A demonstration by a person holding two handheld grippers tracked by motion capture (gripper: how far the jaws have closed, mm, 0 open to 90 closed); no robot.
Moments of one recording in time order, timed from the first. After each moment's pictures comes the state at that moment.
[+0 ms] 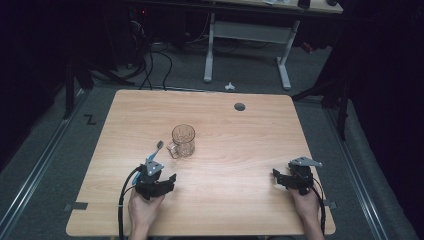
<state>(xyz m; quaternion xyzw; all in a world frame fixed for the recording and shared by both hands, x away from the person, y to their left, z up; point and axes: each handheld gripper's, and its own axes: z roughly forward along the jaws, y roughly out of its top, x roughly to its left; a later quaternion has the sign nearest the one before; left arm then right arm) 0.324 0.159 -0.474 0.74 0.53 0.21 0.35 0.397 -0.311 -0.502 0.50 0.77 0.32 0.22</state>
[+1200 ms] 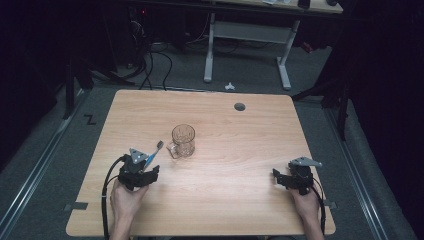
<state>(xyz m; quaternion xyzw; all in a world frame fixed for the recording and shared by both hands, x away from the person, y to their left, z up) 0.339 0.199 -0.449 0.74 0.55 0.24 0.30 0.397 -0.311 -0.502 0.50 0.77 0.32 0.22</state>
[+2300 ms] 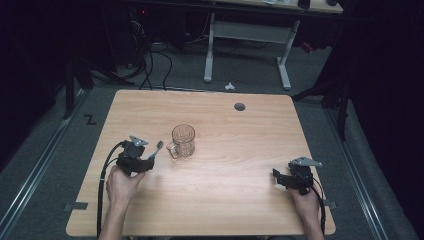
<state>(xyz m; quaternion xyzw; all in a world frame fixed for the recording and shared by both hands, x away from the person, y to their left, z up) 0.378 0.210 -0.438 0.77 0.55 0.22 0.25 0.397 -0.311 -0.502 0.50 0.77 0.32 0.22</state>
